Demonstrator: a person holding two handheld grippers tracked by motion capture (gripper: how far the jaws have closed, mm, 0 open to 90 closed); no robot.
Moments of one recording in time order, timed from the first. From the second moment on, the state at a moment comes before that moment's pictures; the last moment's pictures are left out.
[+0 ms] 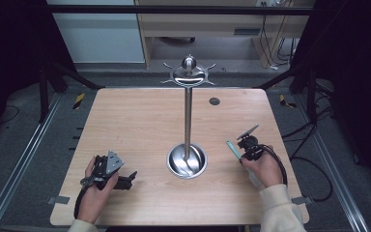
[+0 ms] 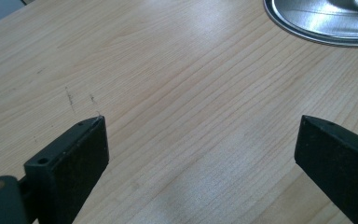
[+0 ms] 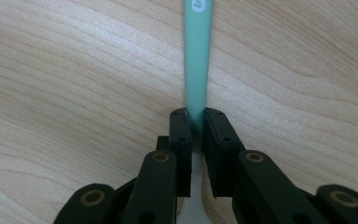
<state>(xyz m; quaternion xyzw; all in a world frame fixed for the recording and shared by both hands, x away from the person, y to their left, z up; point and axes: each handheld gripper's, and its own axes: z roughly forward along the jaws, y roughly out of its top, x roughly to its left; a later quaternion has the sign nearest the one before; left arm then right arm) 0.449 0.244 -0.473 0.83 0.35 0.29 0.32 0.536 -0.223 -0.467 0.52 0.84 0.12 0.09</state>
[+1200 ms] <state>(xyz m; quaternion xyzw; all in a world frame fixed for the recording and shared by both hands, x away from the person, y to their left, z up) 0.449 0.243 -0.473 0.83 0.35 0.29 0.32 0.505 -0.236 -0.367 0.48 0.80 0.29 0.19</state>
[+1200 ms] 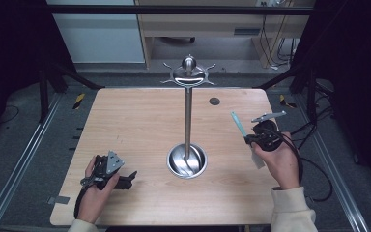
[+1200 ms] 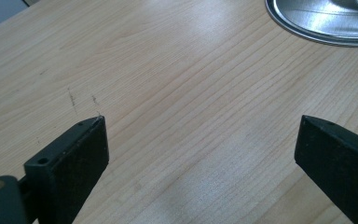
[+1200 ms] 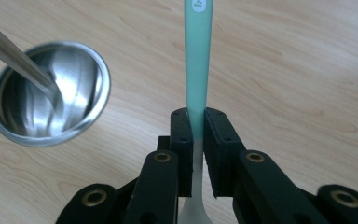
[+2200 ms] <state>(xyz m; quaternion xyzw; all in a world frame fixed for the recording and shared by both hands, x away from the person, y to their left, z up) 0.450 0.244 -0.473 0.83 0.36 0.29 0.32 0.479 -0.236 -0.313 0.44 0.76 0.43 0.23</state>
